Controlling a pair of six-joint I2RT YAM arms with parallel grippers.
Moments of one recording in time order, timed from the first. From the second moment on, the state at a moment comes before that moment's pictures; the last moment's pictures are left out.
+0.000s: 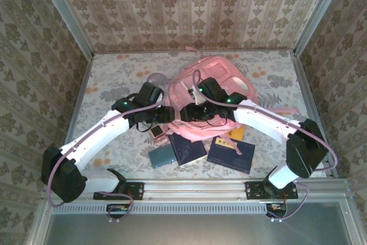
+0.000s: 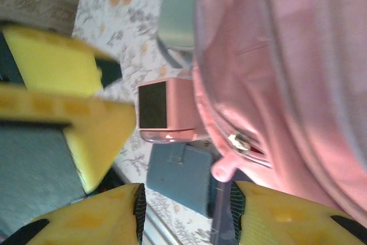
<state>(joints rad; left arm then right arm) -0.70 1.28 1.05 -0.78 0.09 -0.52 0.68 1.53 1.17 -0.48 -0.40 0.58</state>
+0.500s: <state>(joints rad) -0.93 1.58 1.22 -0.92 -0.08 -0.46 0.58 1.35 1.03 -0.54 -0.13 0.53</state>
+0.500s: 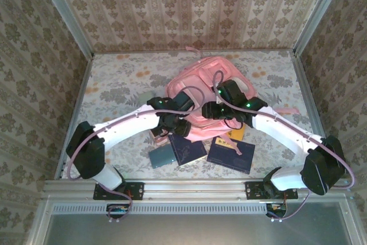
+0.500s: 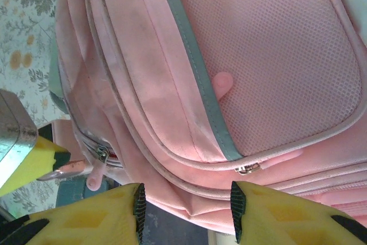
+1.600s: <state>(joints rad) -0.93 1.59 1.19 -0.92 -0.14 -0.37 0.63 1.33 0.95 -0.53 -0.14 0.42</state>
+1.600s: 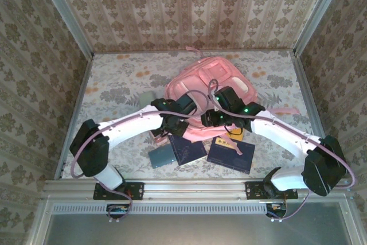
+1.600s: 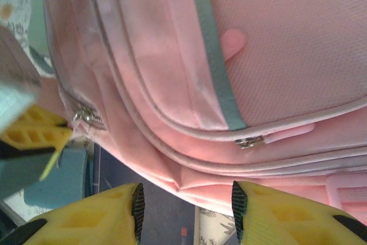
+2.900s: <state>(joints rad) -0.78 1.44 1.03 -0.74 0.14 -0.34 0.84 1.53 0.76 0.02 0.06 -0.33</state>
